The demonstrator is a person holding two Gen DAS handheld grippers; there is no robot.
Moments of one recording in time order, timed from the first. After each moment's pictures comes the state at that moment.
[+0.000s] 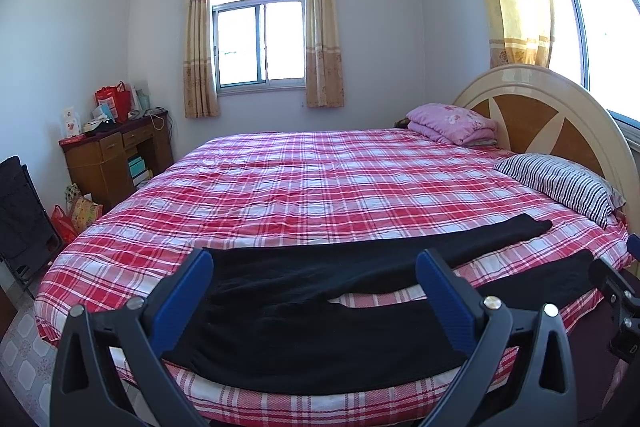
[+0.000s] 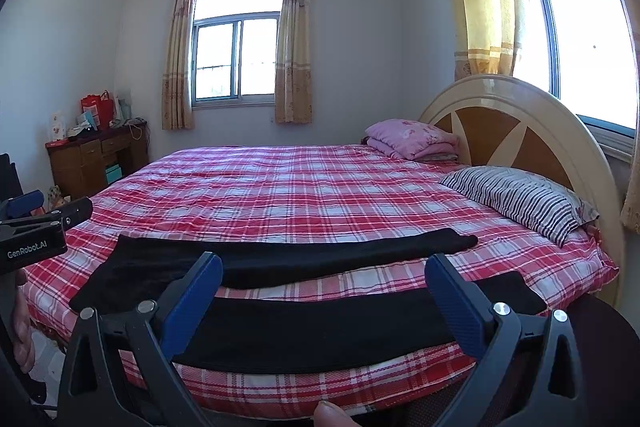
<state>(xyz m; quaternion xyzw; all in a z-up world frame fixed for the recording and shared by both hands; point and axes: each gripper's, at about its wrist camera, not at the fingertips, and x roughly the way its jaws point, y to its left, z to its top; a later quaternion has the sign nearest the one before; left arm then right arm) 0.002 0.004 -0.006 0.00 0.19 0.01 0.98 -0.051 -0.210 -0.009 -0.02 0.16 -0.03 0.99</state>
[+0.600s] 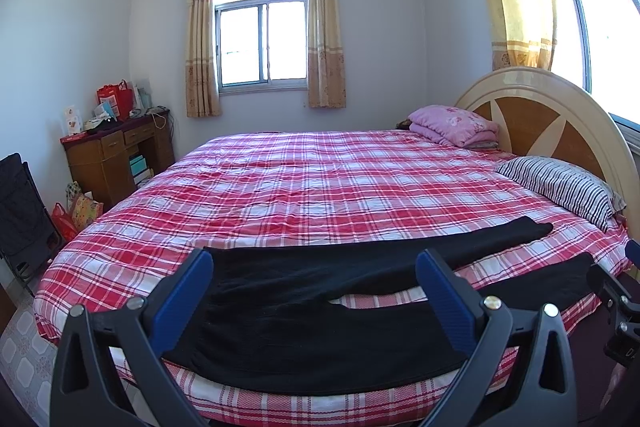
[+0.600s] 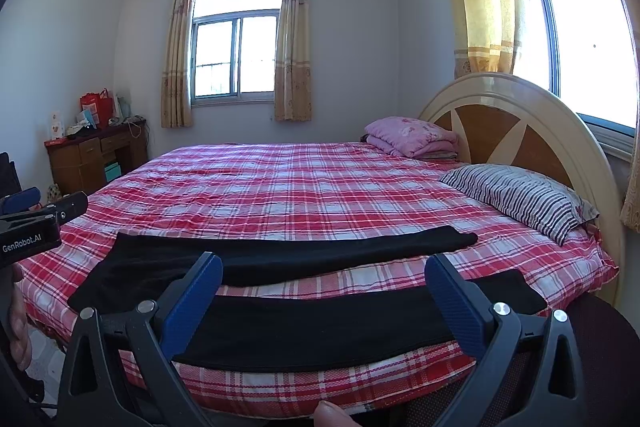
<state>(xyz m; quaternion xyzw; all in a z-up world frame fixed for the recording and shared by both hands) 0.003 0.005 -0.007 0.00 0.19 0.02 0.98 -0.048 -0.212 -0.012 -0.02 0.17 -0.03 0.99</state>
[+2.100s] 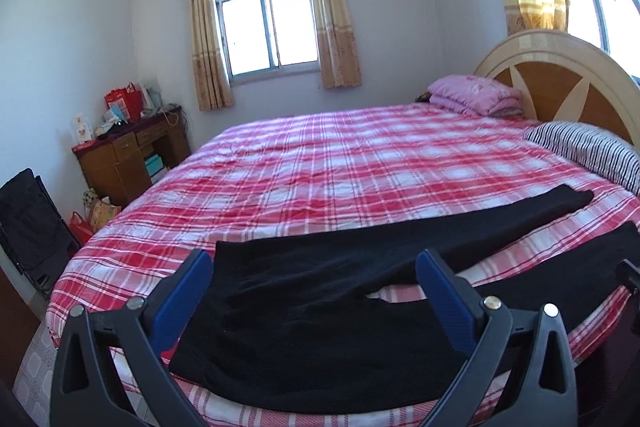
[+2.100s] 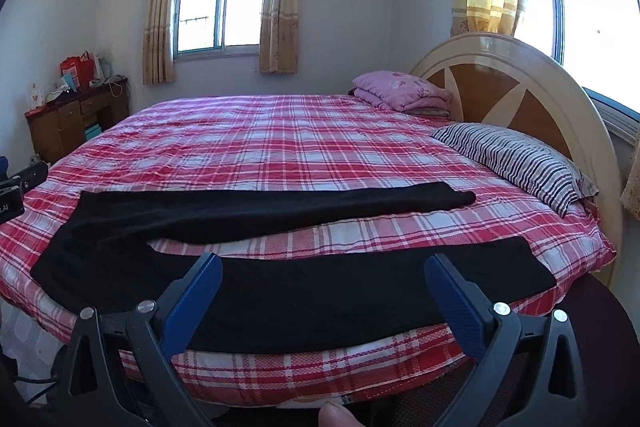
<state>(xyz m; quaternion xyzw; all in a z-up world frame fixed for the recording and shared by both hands) 0.065 0.010 -0.052 0.05 0.23 0.06 0.97 0.012 -0.237 -0.067 -0.04 0.26 -0.06 0.96</state>
